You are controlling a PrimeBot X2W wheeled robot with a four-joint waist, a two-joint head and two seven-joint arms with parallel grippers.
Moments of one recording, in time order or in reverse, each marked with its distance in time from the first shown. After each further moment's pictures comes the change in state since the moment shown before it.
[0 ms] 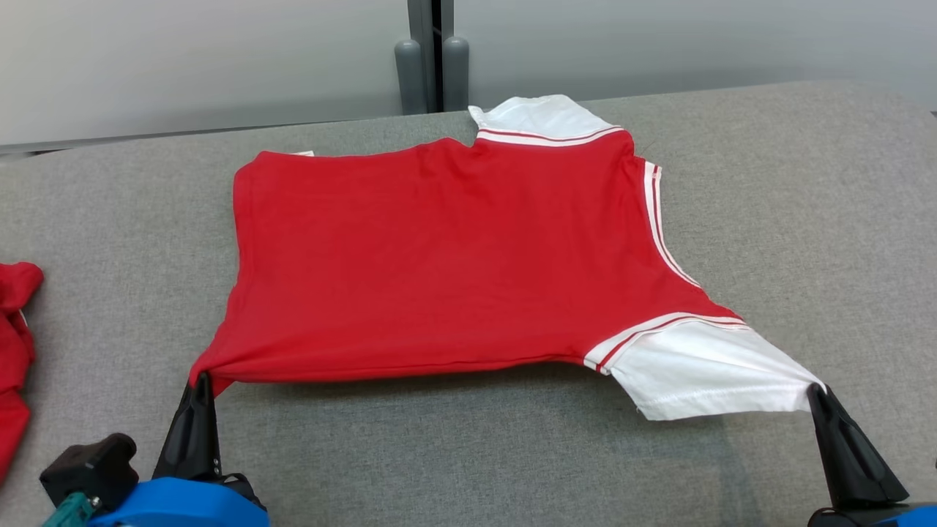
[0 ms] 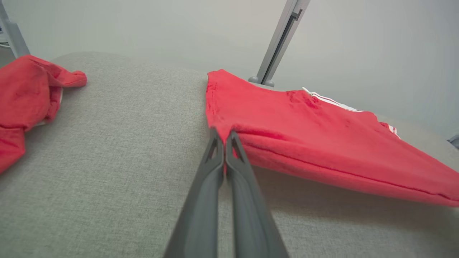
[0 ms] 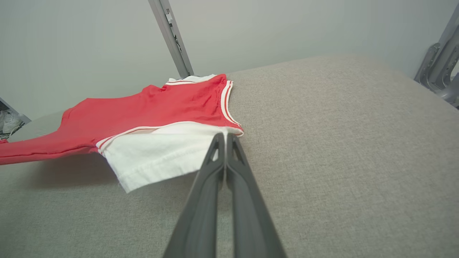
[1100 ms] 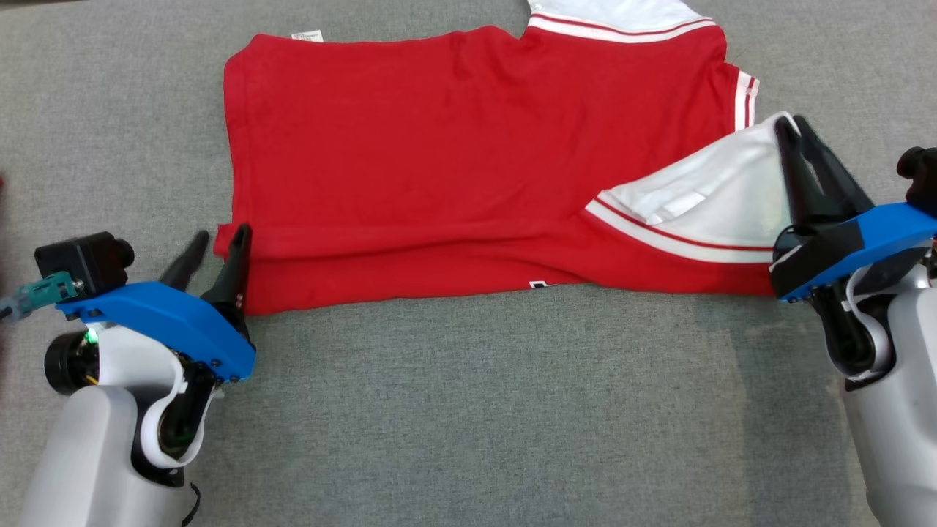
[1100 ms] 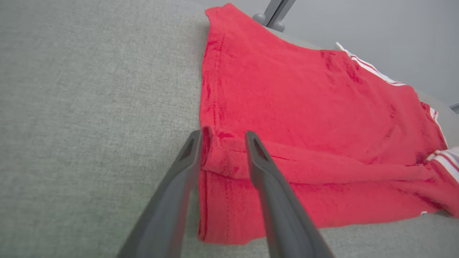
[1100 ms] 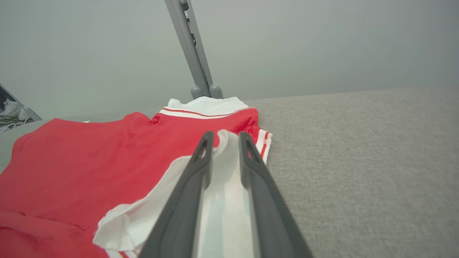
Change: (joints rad) left arm -0.460 0.072 -0.037 0.260 -0.193 -0.151 0.302; right arm -0.803 -0.181 0.174 0.646 0.091 0.000 -0.107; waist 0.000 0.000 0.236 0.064
